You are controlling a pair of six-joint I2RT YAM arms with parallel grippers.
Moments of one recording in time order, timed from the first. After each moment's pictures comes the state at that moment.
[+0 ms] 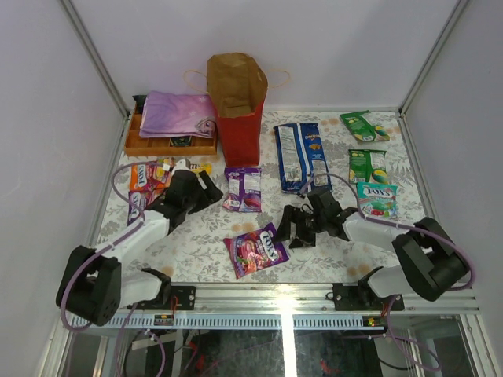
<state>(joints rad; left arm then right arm) -0.37 1.22 0.60 -0.08 -0.04 -0.78 0.59 1.42 0.50 -0.04 -0.60 0.81</state>
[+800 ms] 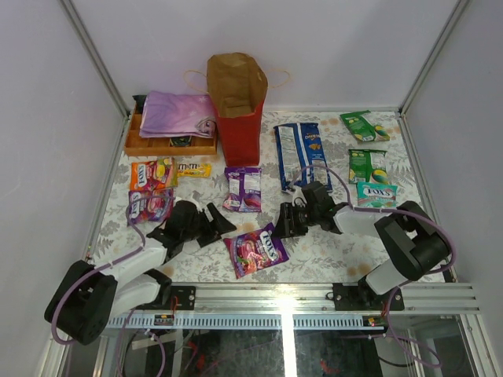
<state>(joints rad) -0.46 1.06 0.26 0.07 0.26 -0.98 0.59 1.54 0.58 0.08 -0.57 0.57</state>
